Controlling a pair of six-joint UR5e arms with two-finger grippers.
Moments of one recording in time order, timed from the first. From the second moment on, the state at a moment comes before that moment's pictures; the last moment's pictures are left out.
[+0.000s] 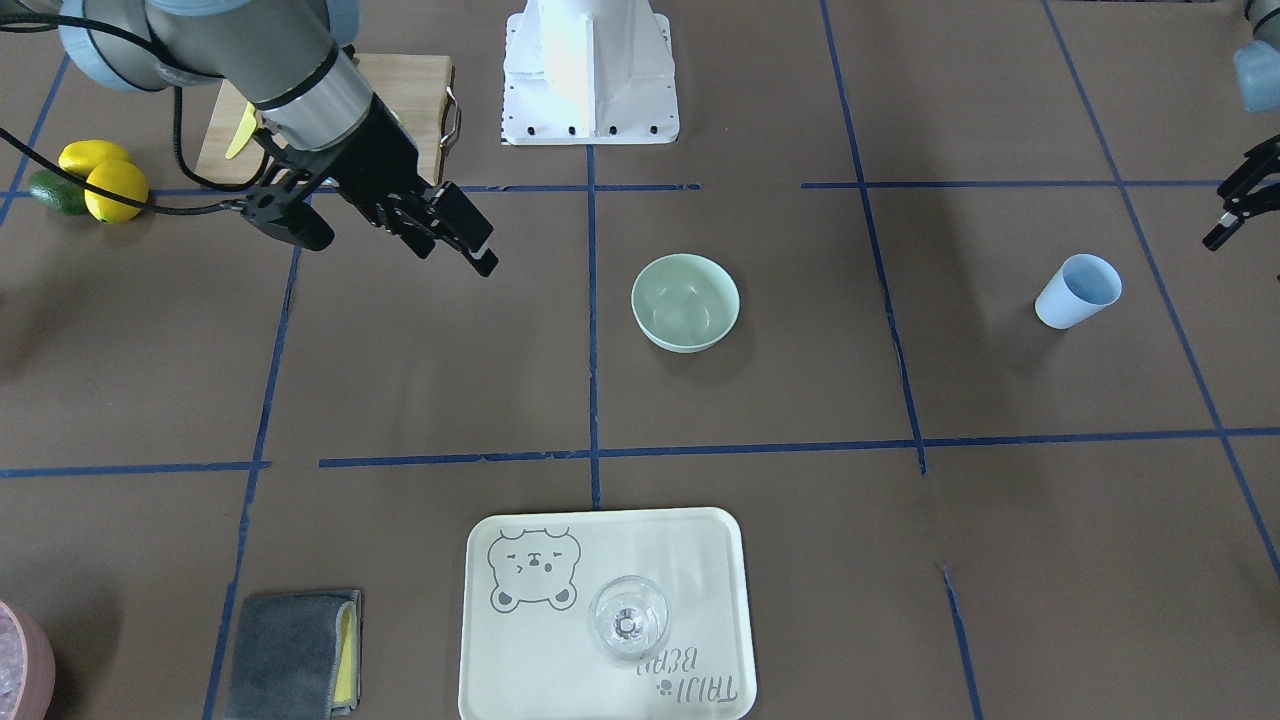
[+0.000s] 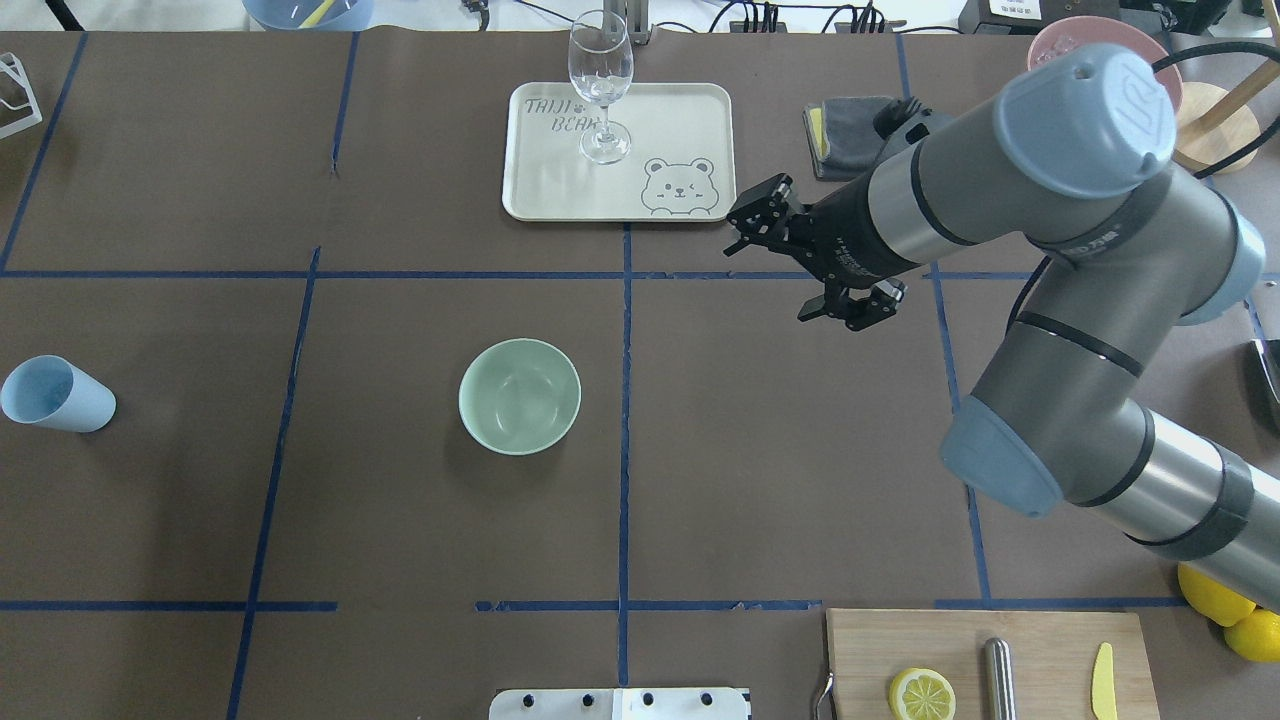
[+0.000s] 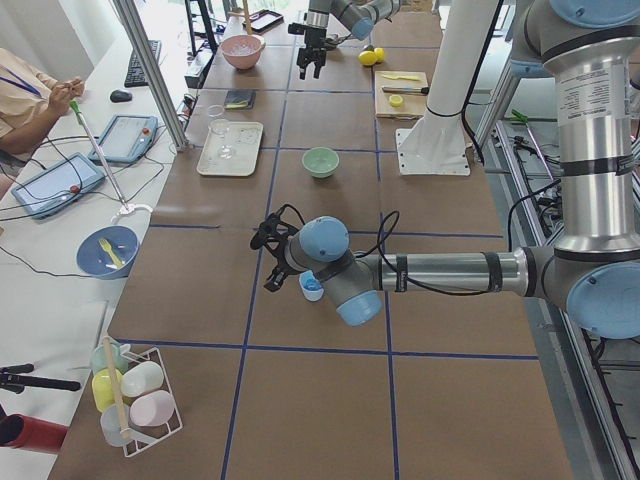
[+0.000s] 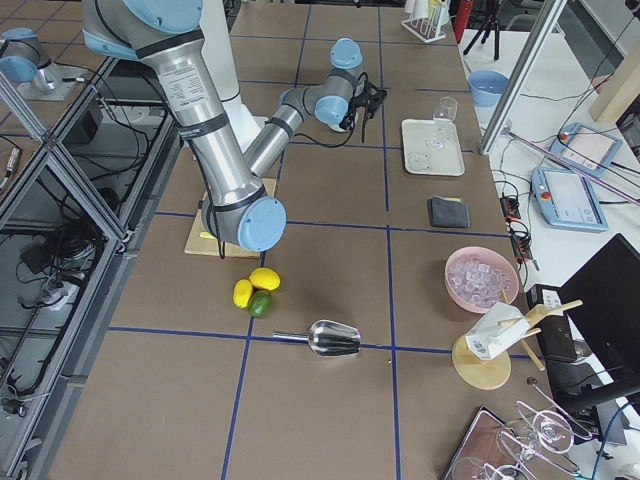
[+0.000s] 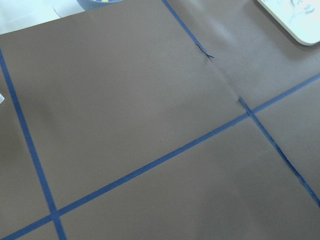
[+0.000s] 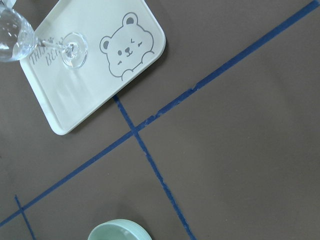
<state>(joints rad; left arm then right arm) -1.33 -1.38 -1.65 -2.73 -2.33 -0.51 0.75 -1.12 1.95 -1.29 2.07 1.81</state>
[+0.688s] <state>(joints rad) -0.88 -1.11 -1.66 -3.24 -1.62 -0.95 0.75 -1.15 1.96 -1.28 2.06 1.78</state>
